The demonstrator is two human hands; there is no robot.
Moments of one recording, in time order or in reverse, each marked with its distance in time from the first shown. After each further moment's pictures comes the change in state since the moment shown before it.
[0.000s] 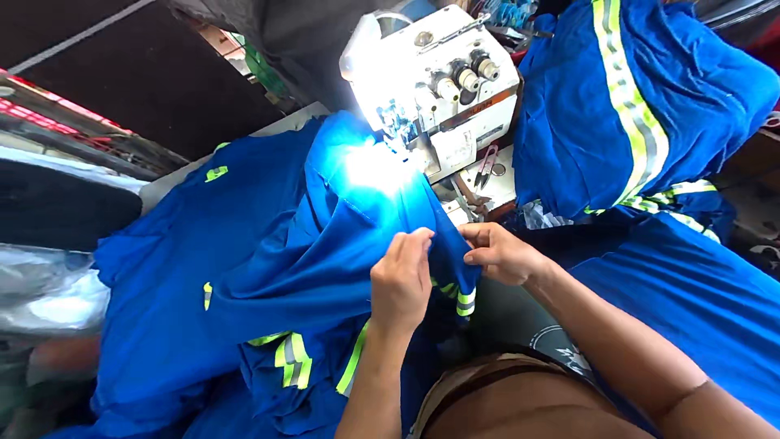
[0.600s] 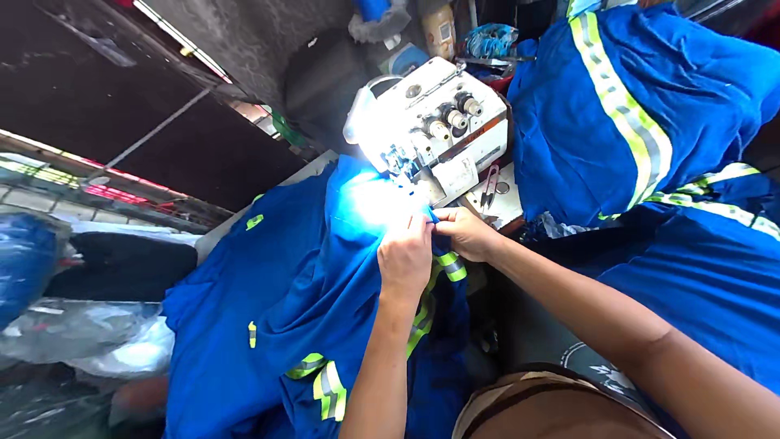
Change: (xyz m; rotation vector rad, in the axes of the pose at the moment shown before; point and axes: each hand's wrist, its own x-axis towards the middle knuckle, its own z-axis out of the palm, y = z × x) left_hand 0.062 -0.035 0.023 0.327 -0.158 0.048; right_hand 0.086 -0.017 0.016 0.053 0.161 -0.130
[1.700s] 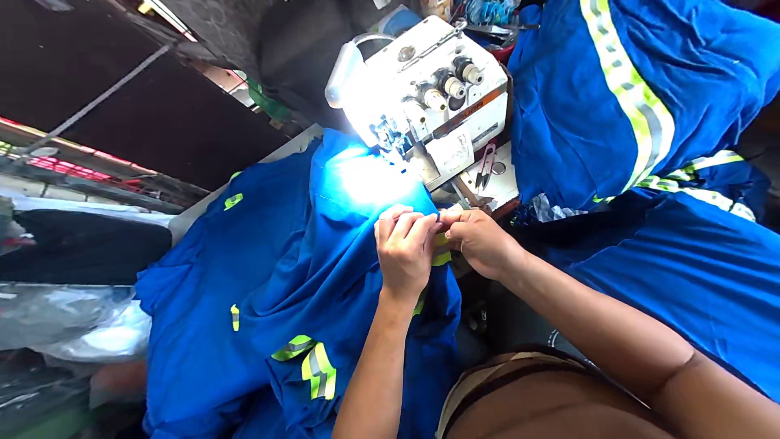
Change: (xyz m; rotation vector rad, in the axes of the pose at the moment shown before) left_hand -0.033 0.001 0.015 -0.247 0.248 0.116; right_hand -0.058 -0.013 0.030 -0.043 0.274 0.107
